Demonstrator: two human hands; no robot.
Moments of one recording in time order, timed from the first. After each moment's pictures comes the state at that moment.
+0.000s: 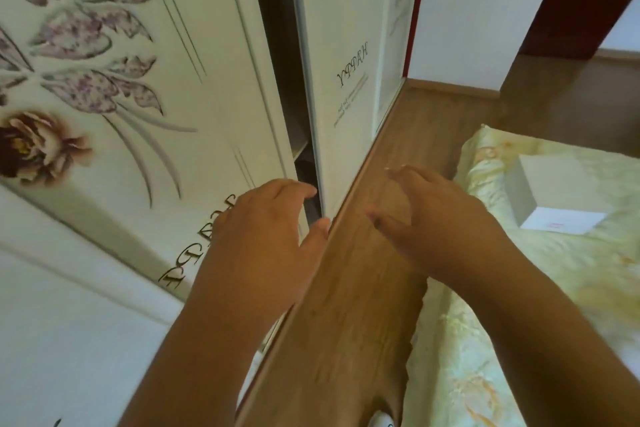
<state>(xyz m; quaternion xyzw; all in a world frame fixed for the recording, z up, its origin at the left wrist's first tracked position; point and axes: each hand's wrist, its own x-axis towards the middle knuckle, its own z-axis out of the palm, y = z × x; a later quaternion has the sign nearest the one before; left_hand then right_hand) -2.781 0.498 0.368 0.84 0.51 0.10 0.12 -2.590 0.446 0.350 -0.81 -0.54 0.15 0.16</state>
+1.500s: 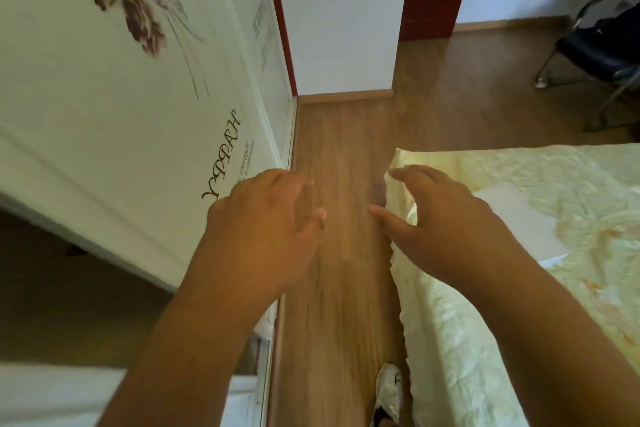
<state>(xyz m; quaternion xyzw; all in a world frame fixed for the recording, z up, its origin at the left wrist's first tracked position) -2.370 0.916 0.361 0.94 0.33 0.04 0.12 -2.230 0.775 0.339 -0.91 -0.34 0.13 0.18</state>
